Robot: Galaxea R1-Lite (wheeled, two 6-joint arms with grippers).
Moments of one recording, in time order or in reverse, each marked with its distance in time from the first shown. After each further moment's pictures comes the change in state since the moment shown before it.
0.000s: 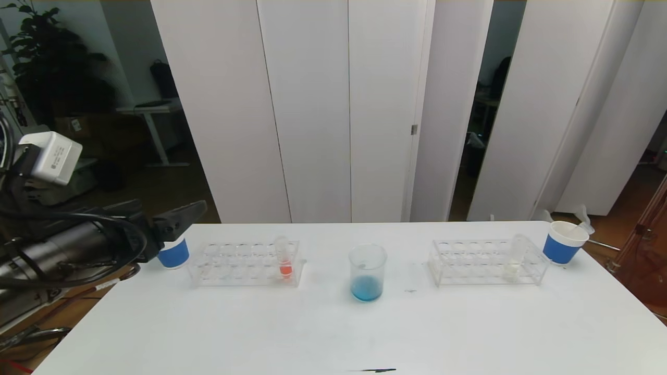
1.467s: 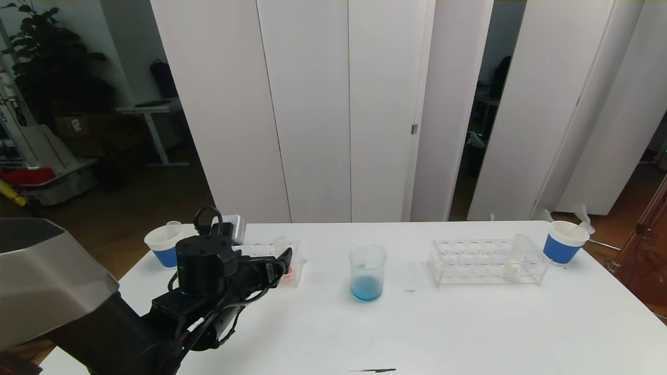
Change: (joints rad) left arm -0.219 0.697 0.095 -0.643 0.300 -0.115; right arm 0.000 0.000 0.000 0.000 0.000 0.000
